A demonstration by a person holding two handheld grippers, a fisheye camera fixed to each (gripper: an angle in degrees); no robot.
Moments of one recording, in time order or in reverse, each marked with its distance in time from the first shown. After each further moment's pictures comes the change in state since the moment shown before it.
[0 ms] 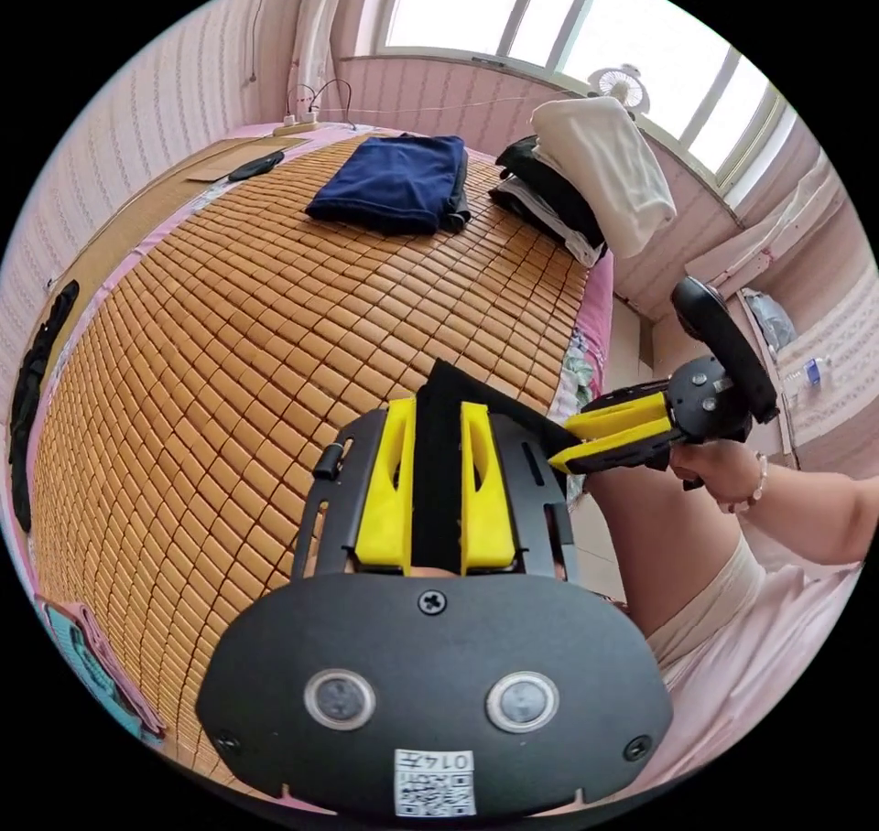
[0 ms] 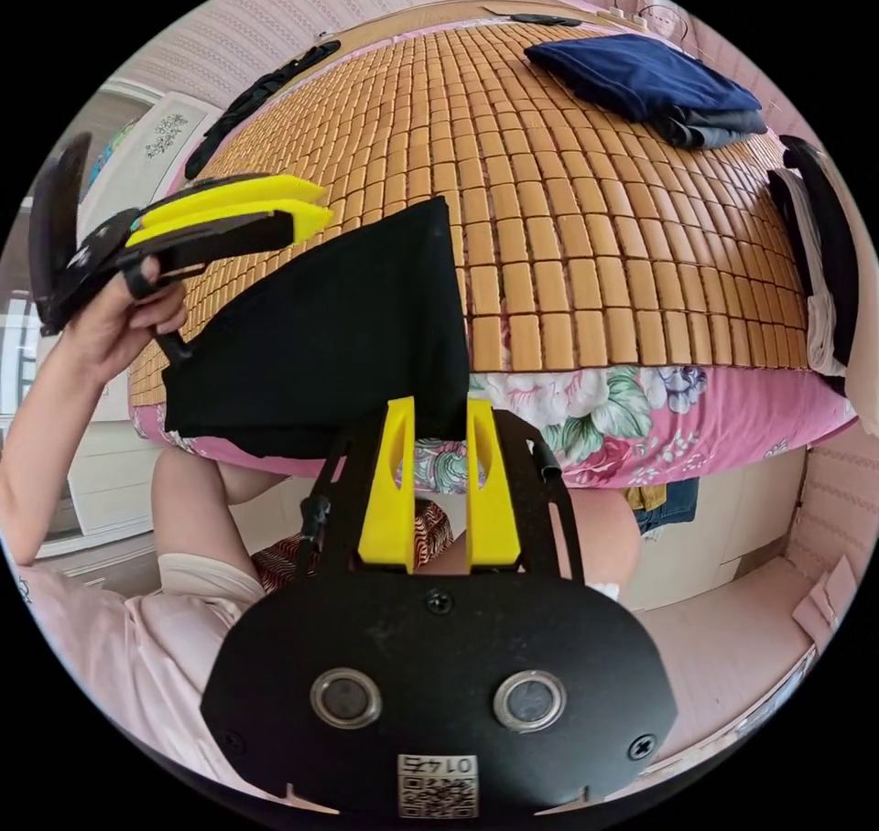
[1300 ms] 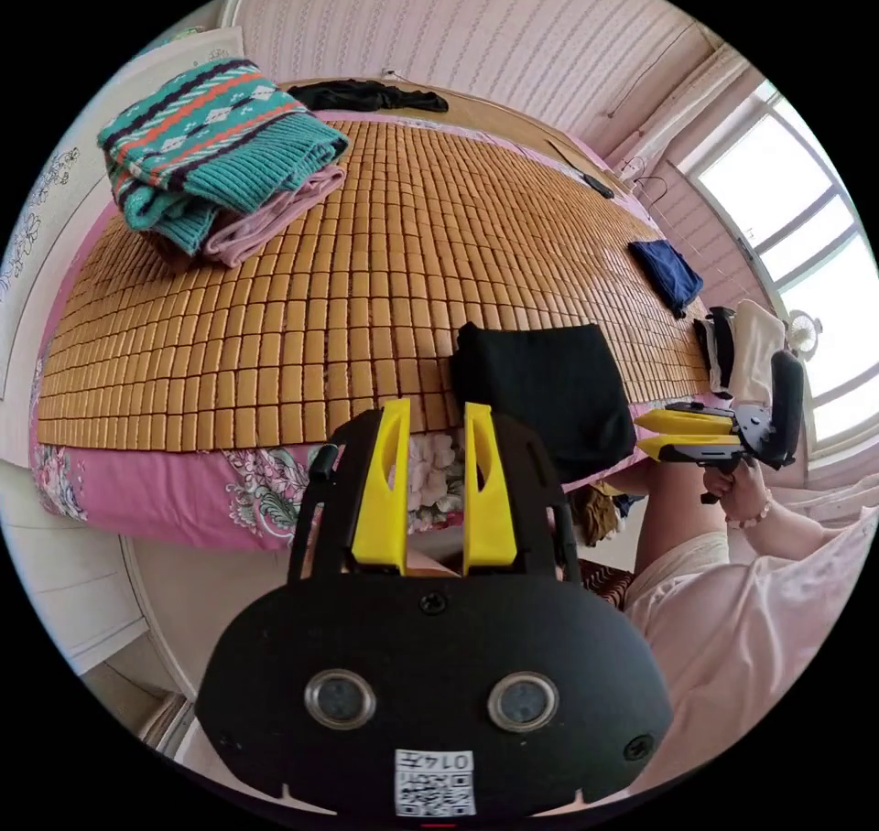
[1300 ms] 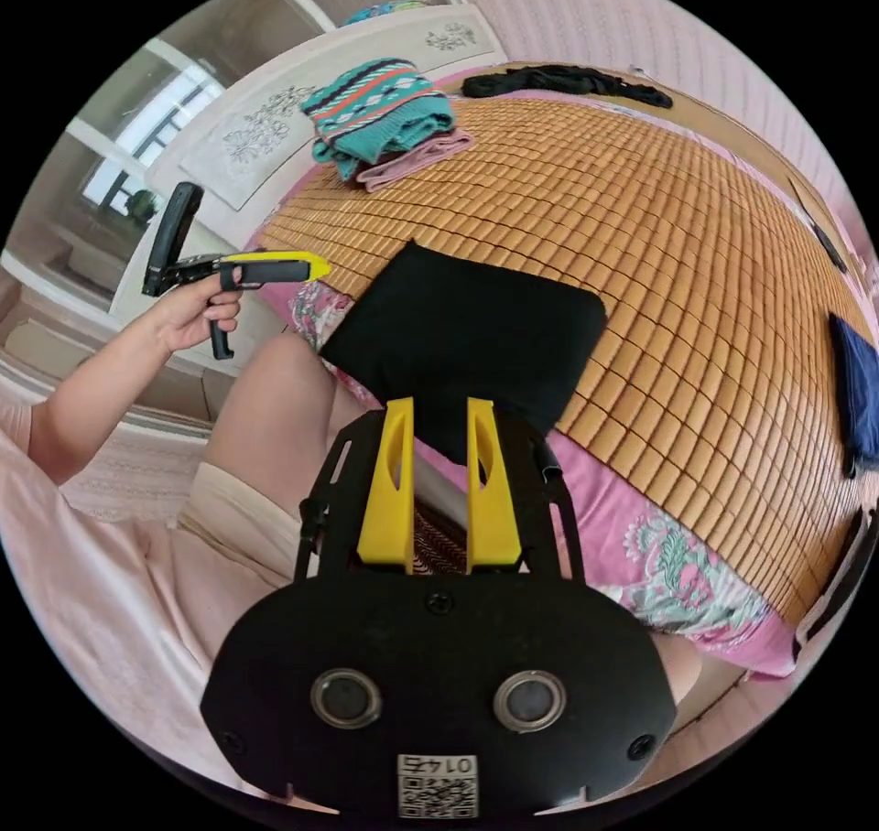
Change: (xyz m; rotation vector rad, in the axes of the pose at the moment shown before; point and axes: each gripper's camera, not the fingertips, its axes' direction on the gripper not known) left arm -0.112 0.337 -0.205 0.133 -0.143 -0.836; right arm -0.134 0.001 0.088 0.025 -0.143 -0.633
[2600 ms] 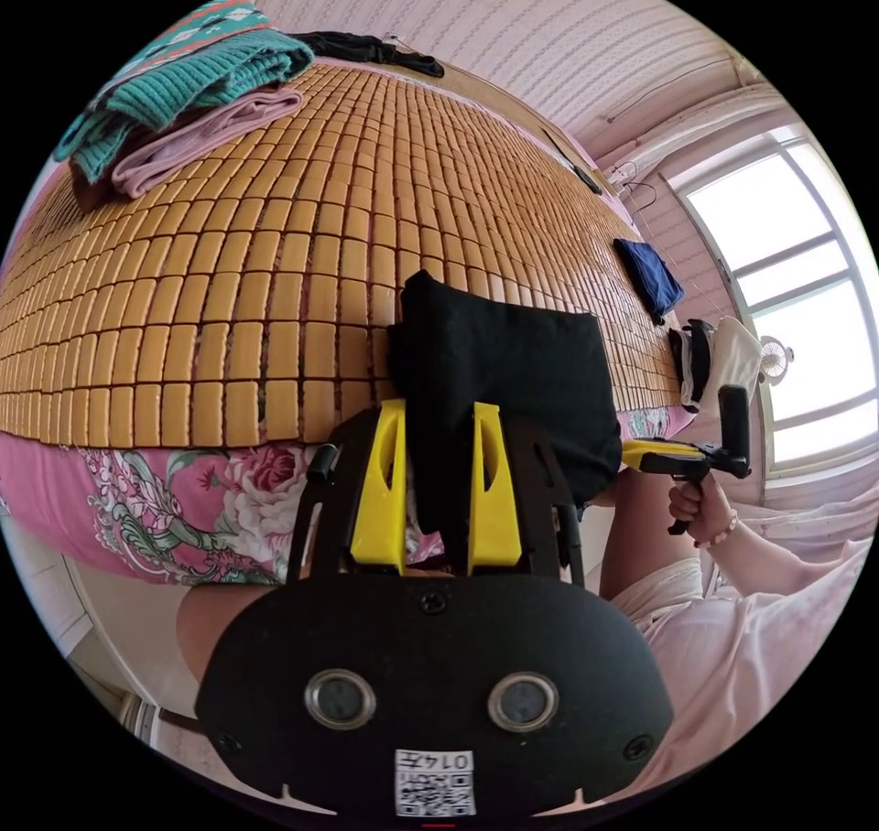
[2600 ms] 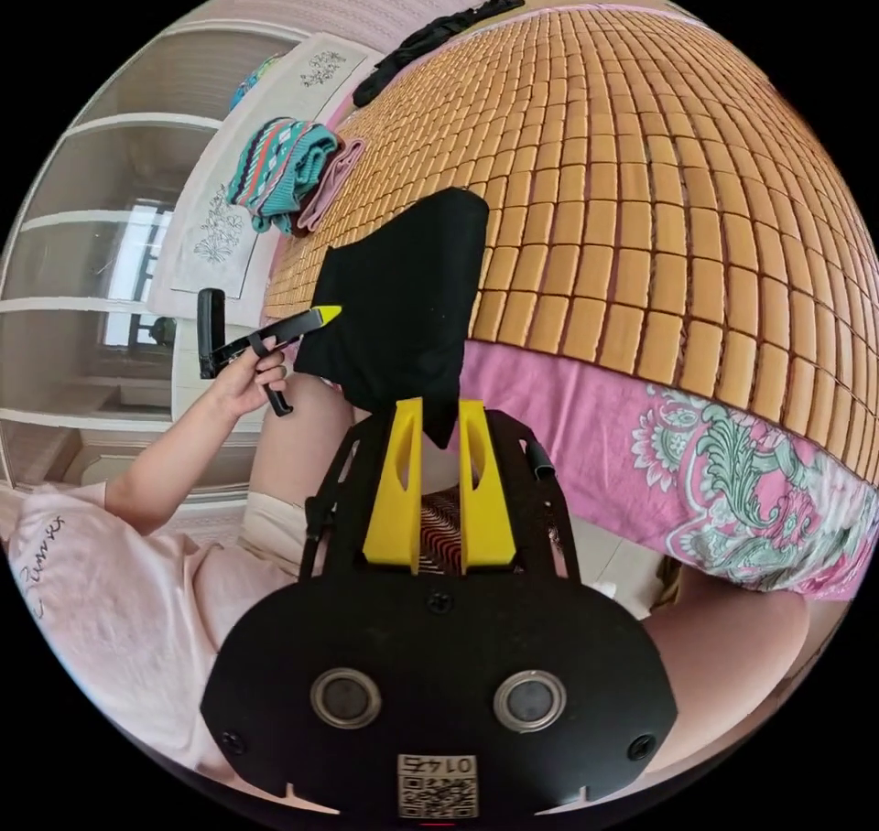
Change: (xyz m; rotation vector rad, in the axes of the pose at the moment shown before) left arm -0.031 -0.034 0.031 -0.046 0.144 -0.063; right arm 0.154 0.013 0.031 -0.018 -0.304 0.337
